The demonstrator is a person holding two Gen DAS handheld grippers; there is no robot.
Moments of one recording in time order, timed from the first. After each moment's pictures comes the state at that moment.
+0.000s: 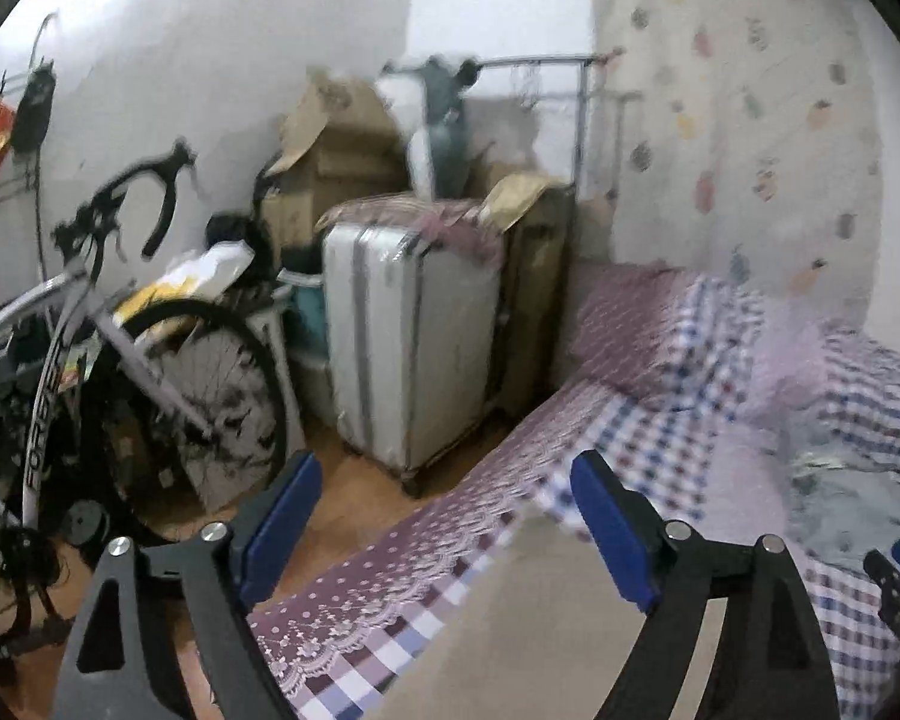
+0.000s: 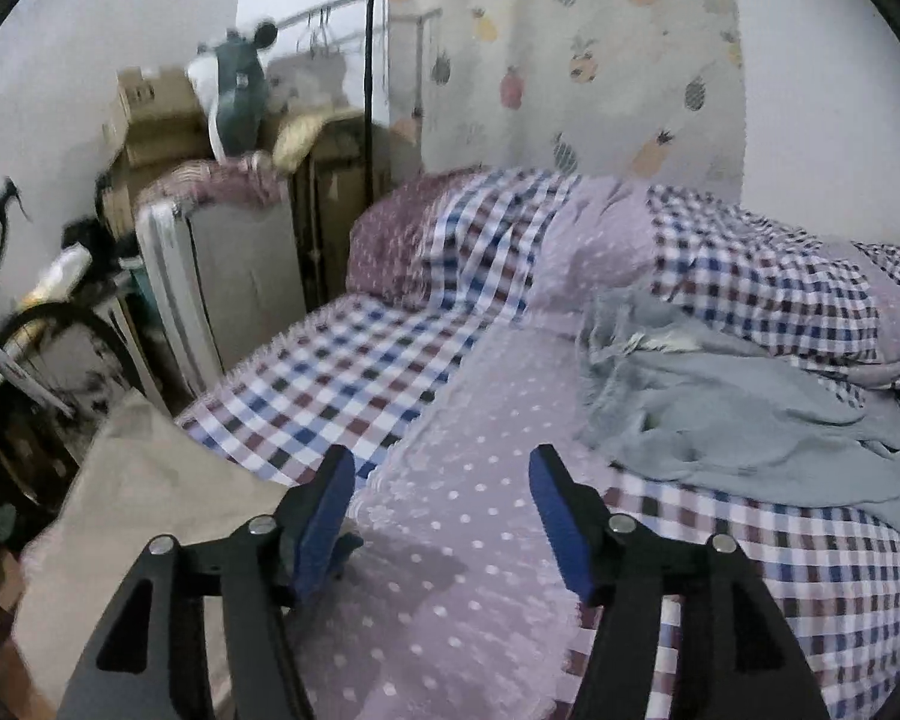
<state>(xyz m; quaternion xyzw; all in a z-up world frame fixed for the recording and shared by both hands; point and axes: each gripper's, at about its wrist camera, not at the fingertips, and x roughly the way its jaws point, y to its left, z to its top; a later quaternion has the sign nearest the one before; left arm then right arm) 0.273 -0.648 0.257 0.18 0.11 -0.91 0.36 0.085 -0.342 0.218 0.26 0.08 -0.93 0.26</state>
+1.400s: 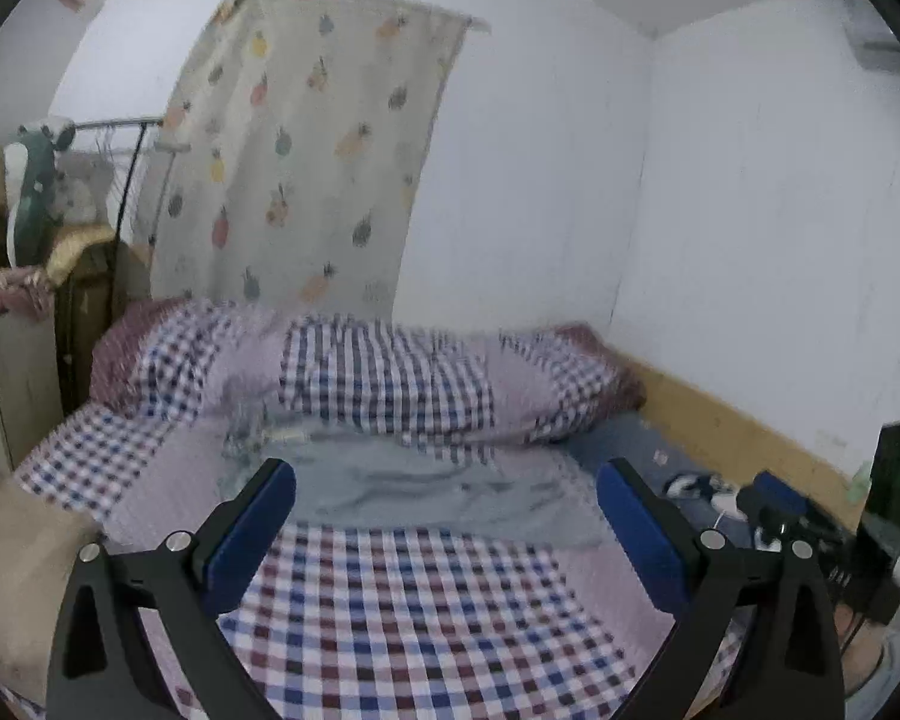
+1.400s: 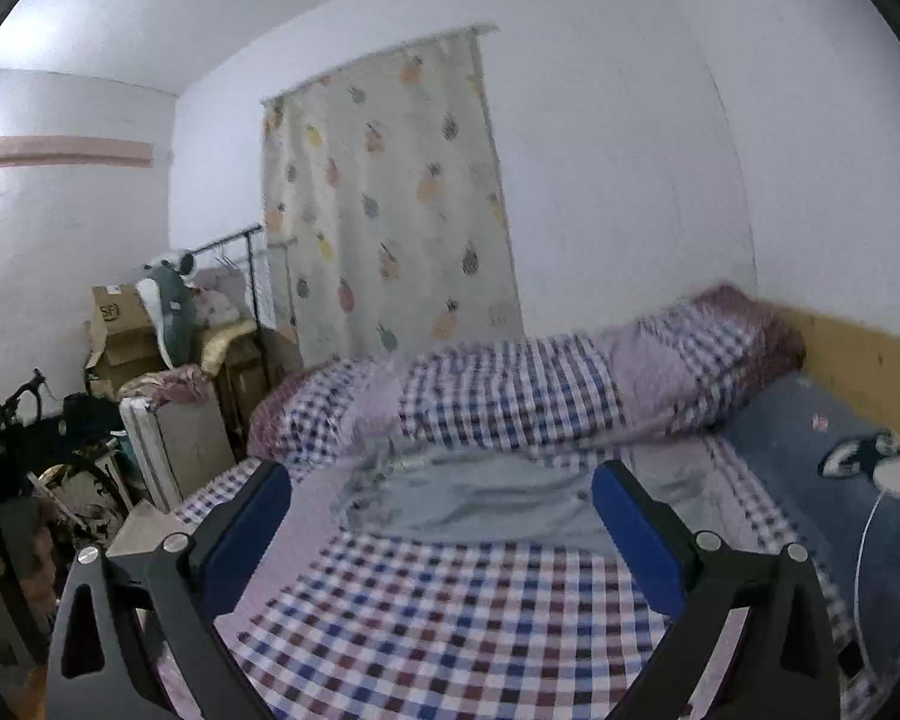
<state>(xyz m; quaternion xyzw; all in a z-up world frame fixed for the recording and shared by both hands) 0.287 -0.094 0.420 0.14 0.12 -0.98 -0.08 0.274 0.205 0.417 0.13 -0.04 -0.97 0.19</state>
